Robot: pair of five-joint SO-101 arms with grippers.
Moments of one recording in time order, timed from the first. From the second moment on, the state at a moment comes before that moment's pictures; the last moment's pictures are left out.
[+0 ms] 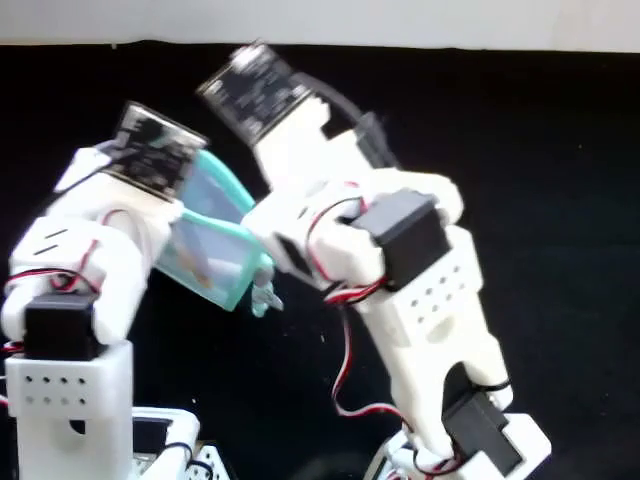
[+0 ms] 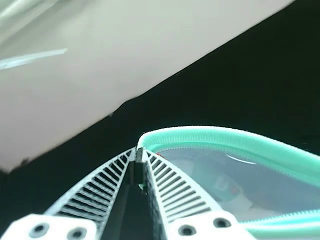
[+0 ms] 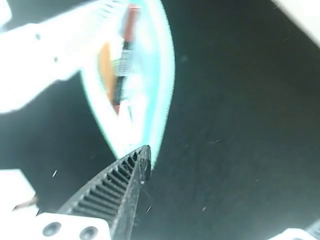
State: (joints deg) left arm 0.7 -44.3 28.4 62.6 -26.2; right arm -44.4 -9.8 -33.8 100.2 9.3
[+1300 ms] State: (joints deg) left arm -9.2 -41.1 28.8 59.8 -24.3; right arm -38.0 -21.4 -4.9 68.4 -10.5
